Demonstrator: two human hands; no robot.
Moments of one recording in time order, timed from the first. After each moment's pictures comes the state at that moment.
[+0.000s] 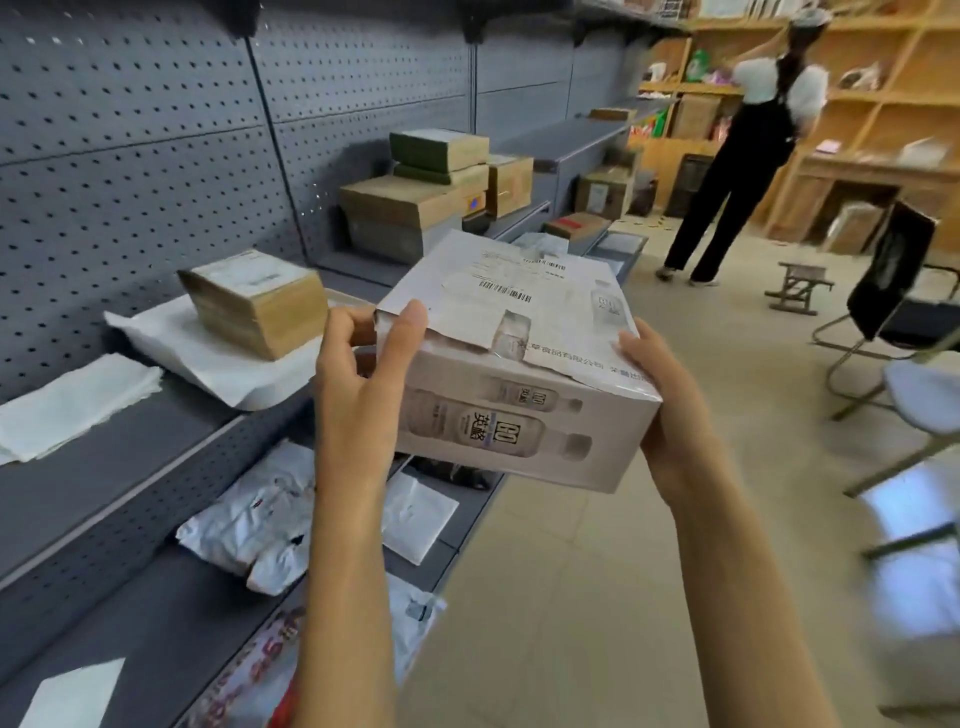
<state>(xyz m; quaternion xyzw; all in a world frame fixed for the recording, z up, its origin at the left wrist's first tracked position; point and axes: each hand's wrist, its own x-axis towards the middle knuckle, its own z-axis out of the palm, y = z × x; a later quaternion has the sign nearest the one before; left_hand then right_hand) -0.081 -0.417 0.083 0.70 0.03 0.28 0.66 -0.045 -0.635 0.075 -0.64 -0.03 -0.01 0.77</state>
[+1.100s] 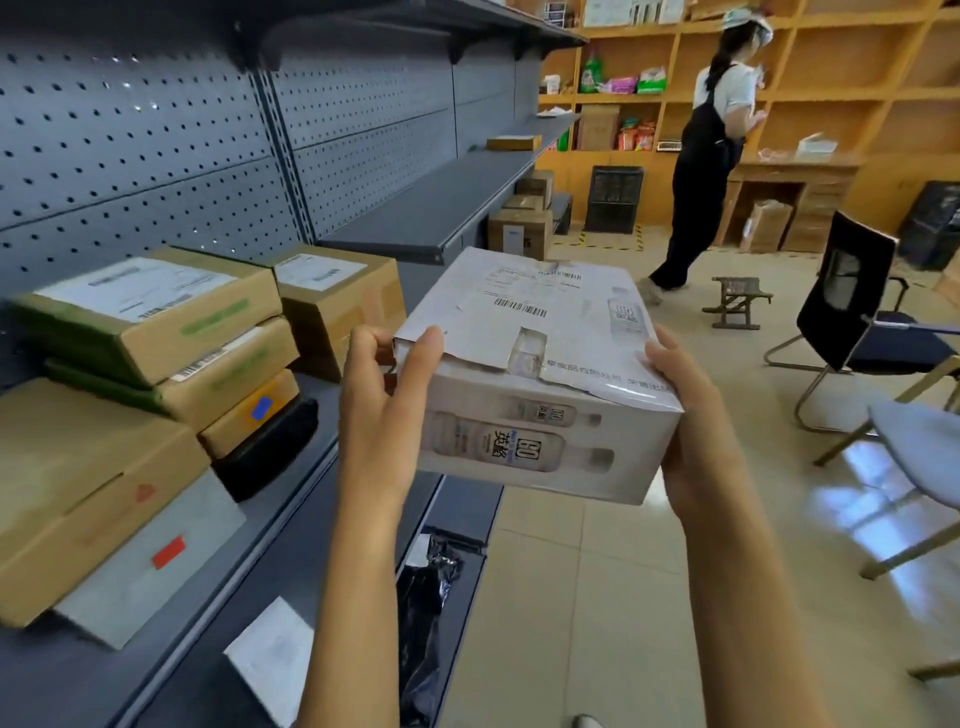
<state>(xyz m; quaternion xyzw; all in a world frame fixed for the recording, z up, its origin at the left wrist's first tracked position) 0.544 -0.562 0.085 0.72 -0.06 0.17 0.67 0.529 -0.781 0.077 -0.61 0.06 -0.13 0.78</state>
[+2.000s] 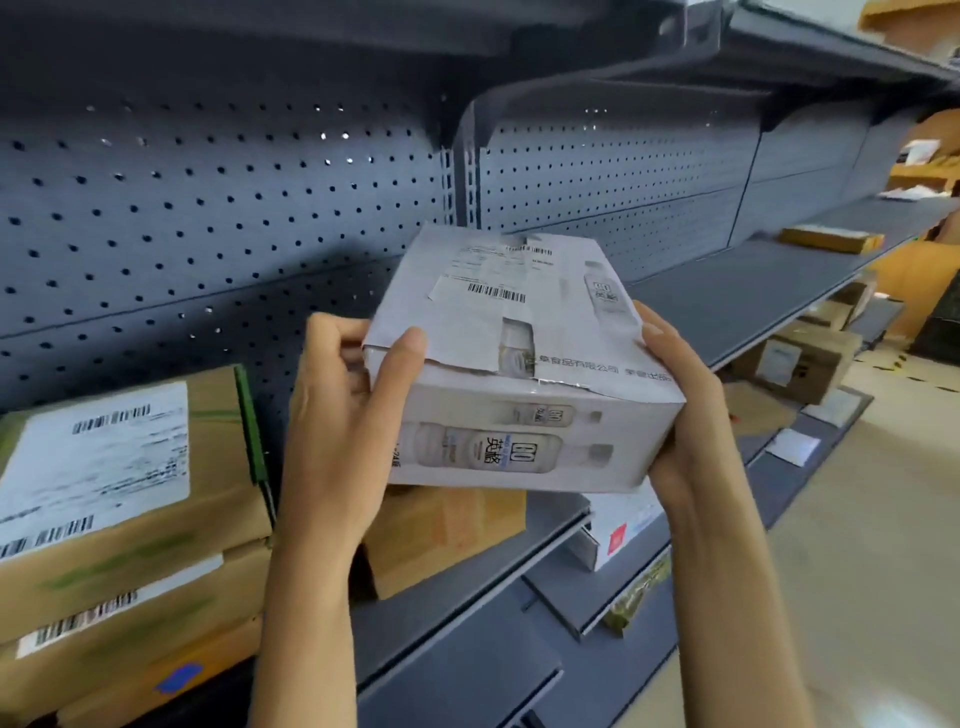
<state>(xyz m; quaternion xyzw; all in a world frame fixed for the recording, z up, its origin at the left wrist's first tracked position) 0.807 -0.513 0.147 0.74 0.14 0.43 0.50 0.945 -0.687 0.136 -0.49 -0.16 0.11 0.85</state>
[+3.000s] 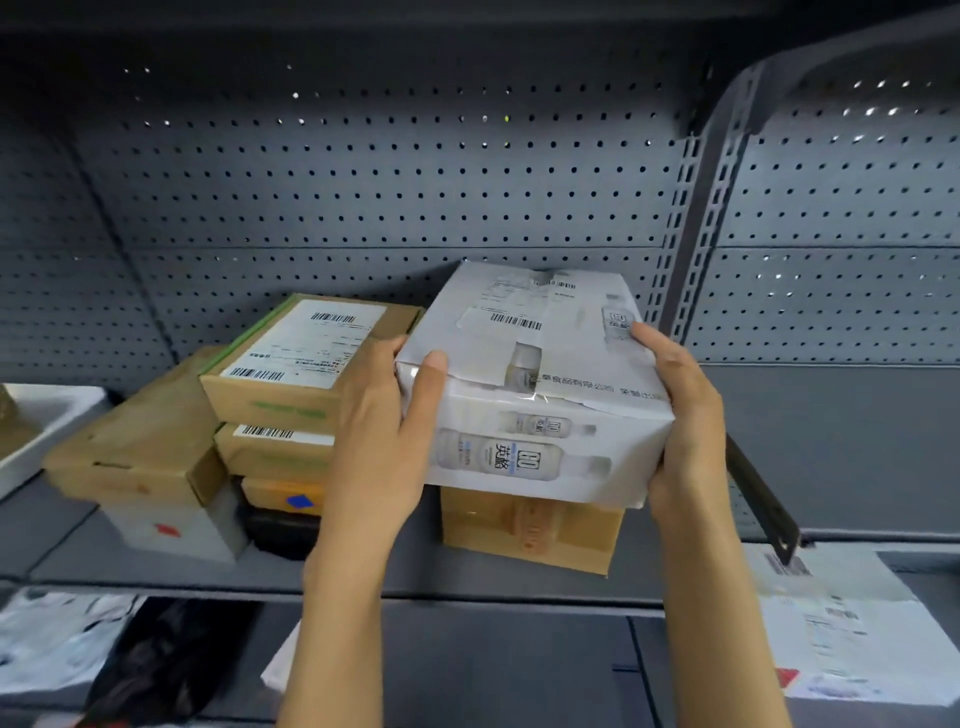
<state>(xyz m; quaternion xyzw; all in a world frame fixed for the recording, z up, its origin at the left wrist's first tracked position) 0.797 -0.546 0.118 0.71 0.43 0.49 0.27 1.001 -0.606 0.109 -0.48 -0.27 0.28 0.78</state>
